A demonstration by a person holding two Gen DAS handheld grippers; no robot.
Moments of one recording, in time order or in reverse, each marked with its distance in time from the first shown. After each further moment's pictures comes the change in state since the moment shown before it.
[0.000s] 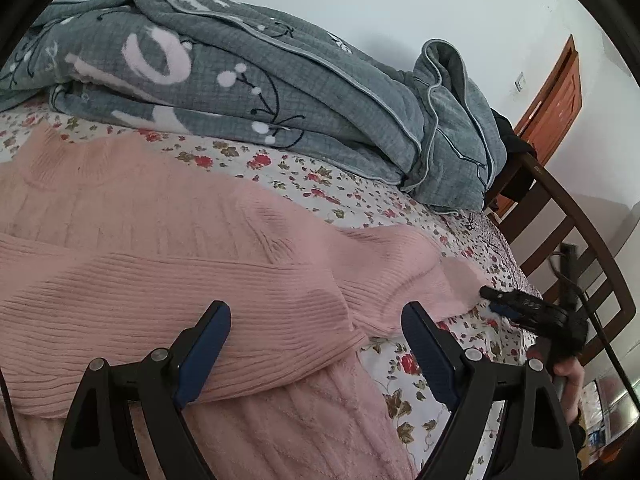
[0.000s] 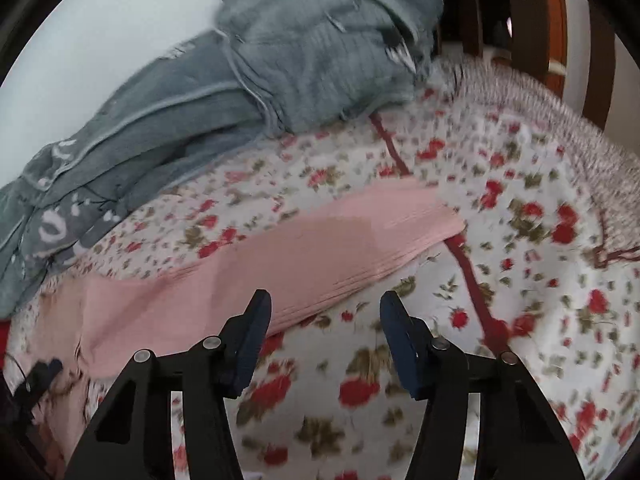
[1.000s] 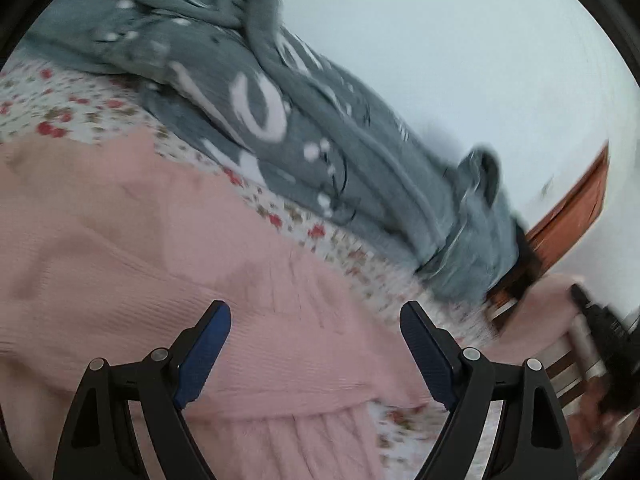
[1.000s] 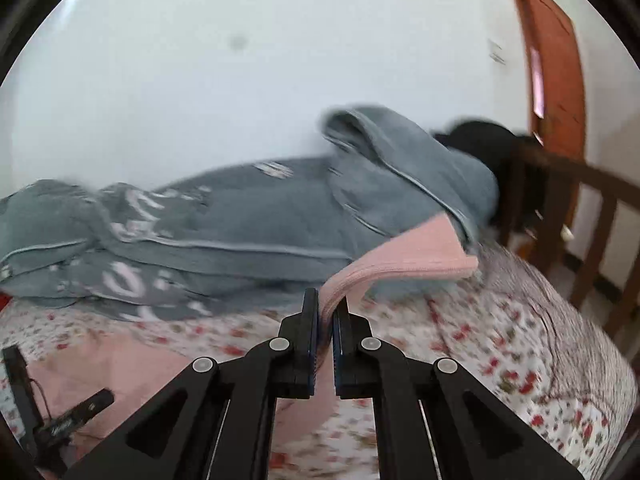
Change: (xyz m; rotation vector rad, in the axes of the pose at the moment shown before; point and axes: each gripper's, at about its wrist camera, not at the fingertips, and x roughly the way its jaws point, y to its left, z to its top) left arm -0.086 0.061 0.027 -0.314 -0.197 -0.016; right arm -0.183 0.167 0.010 -0.331 -0.518 0.070
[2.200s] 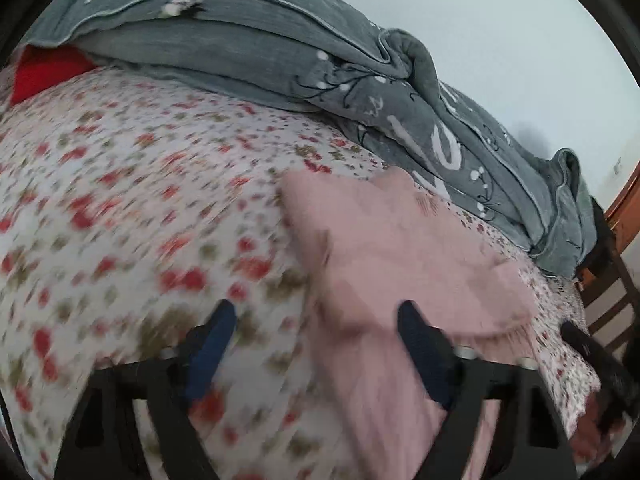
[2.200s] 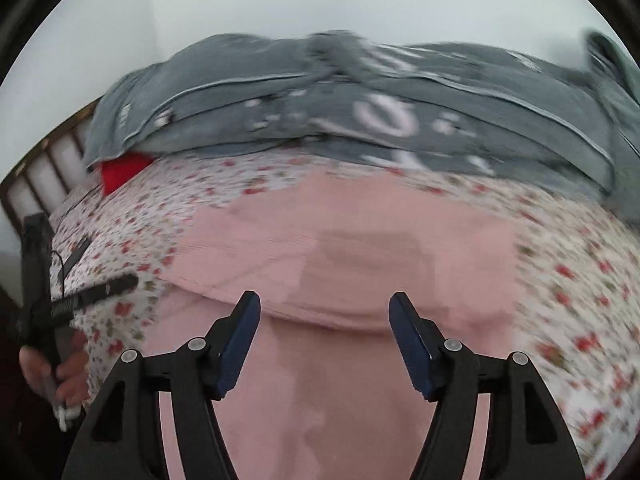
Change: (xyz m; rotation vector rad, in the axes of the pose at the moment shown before) left arm -0.150 0.142 0.026 0.134 0.049 0.408; right arm 0.004 0.197 -0.157 -0.126 0.410 0.462
